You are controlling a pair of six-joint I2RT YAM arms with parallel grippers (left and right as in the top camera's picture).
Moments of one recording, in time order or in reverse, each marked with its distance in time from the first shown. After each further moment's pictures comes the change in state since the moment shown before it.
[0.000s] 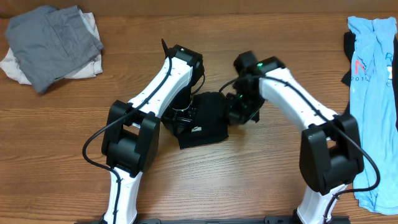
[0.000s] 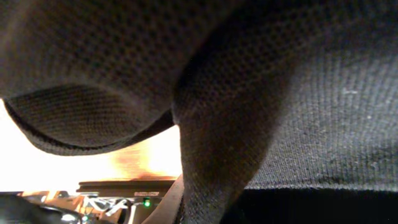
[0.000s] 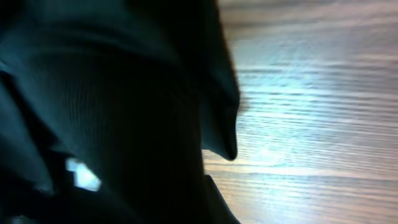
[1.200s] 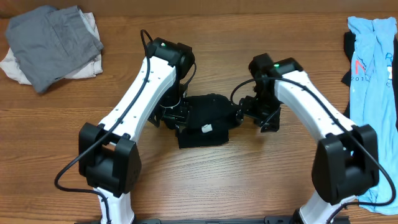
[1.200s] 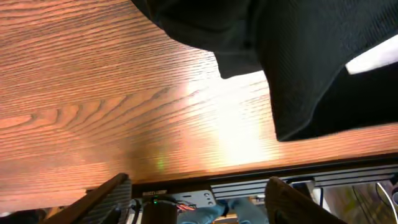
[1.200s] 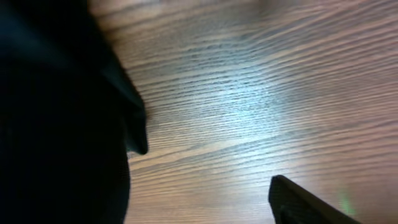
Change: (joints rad) left arm 0.033 -0.217 -0.022 -0.009 0.000 0.045; right arm -0.081 -0.104 -0.053 -0.114 0.186 0.039
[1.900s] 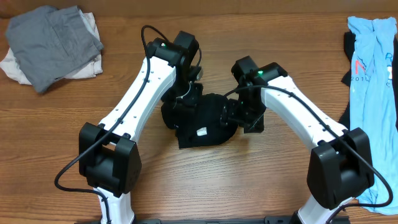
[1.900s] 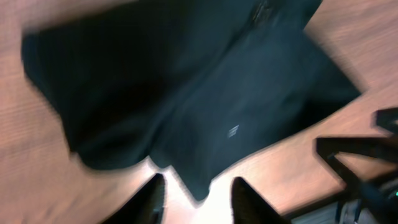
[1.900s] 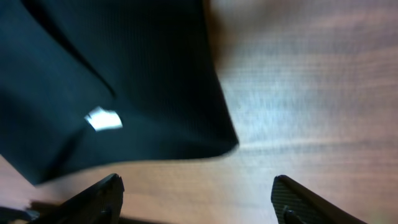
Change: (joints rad) left arm -0.001 -0.001 -0.002 0.334 0.169 0.033; right arm 0.113 -0.008 0.001 0.082 -0.076 0.006
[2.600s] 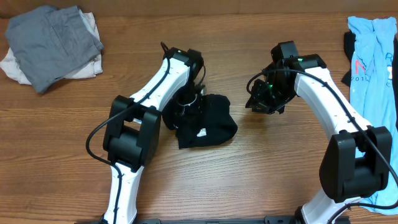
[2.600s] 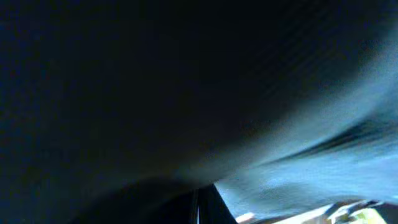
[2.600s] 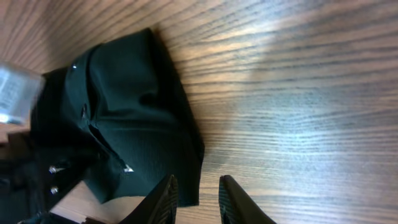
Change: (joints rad) left arm -0.002 0.268 -0.001 -0.038 0.092 -0.027; right arm -0.254 0.000 0.001 0.112 -0.130 -0.114
